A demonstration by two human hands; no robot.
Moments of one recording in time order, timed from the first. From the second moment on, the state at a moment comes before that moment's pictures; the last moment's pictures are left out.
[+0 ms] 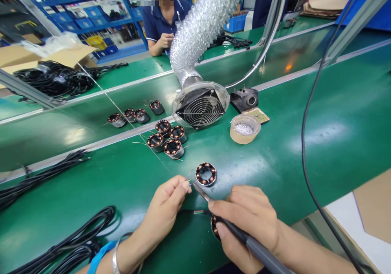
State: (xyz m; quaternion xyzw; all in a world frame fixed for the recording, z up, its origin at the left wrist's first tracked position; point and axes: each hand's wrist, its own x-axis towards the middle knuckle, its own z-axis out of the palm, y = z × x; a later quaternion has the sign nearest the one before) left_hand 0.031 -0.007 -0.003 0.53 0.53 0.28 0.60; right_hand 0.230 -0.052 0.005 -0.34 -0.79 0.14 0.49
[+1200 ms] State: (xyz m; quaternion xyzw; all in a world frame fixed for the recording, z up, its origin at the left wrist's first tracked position) left_hand 0.031 -0.007 -0.003 0.52 0.53 0.28 0.61; right_hand 0.294 -0.014 -0.026 -0.59 -0.69 -0.10 0.40
